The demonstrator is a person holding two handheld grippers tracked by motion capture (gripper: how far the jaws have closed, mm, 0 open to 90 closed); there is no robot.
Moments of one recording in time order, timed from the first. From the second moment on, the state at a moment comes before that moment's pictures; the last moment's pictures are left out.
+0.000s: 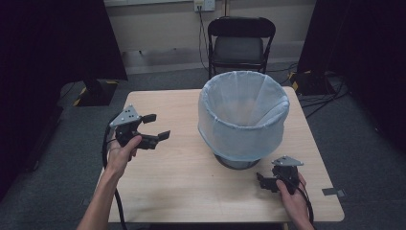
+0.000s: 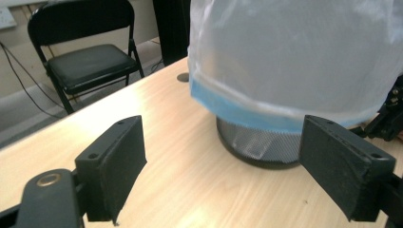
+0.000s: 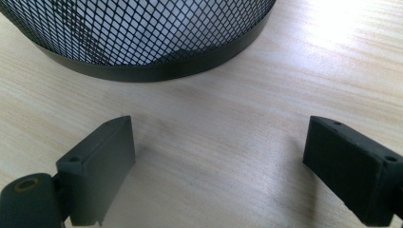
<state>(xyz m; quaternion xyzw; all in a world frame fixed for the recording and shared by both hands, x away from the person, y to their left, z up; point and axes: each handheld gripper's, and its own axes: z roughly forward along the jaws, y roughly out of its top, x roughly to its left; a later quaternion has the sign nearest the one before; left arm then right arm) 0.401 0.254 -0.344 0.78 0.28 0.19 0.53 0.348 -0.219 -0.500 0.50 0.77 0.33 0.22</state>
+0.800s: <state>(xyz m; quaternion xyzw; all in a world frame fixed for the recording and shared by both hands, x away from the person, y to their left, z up) 0.349 0.294 -0.453 0.79 0.36 0.14 0.47 0.348 -0.219 -0.500 0.50 0.77 0.33 0.22</state>
